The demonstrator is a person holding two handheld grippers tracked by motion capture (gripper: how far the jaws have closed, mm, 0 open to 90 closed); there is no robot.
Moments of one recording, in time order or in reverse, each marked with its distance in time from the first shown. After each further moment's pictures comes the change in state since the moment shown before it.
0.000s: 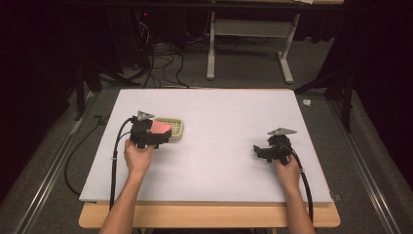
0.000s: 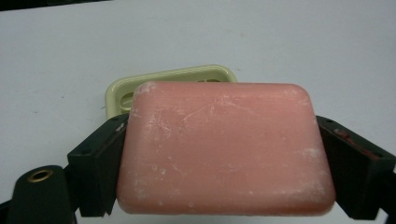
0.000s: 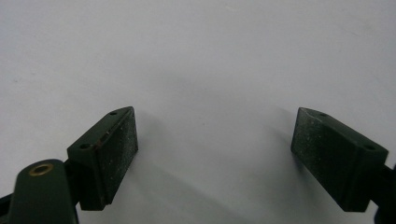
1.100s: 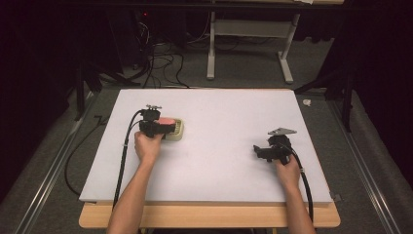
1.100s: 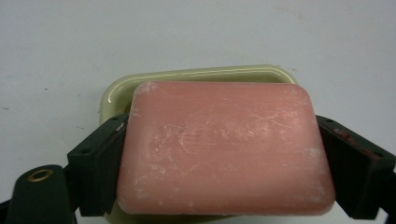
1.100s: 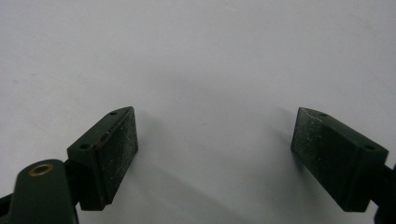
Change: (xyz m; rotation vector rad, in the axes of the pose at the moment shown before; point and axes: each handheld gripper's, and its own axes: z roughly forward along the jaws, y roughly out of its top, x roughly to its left) left arm 0.014 0.015 0.068 0.134 0.083 -0.086; right arm 0.000 0.000 0.000 0.000 0.001 0.001
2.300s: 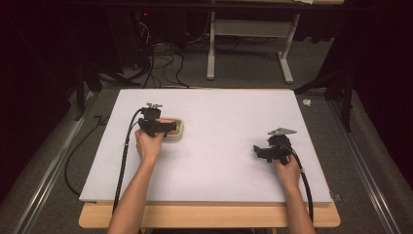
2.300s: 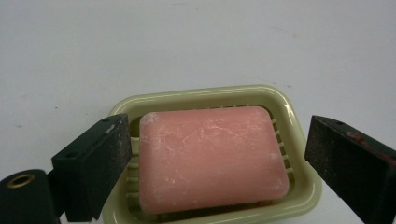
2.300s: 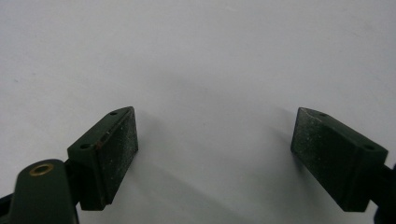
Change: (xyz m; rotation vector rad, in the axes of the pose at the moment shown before) left arm -0.005 0.005 -0.010 -0.062 0.016 0.021; right arm 0.000 0.000 0.000 0.000 0.001 -0.001
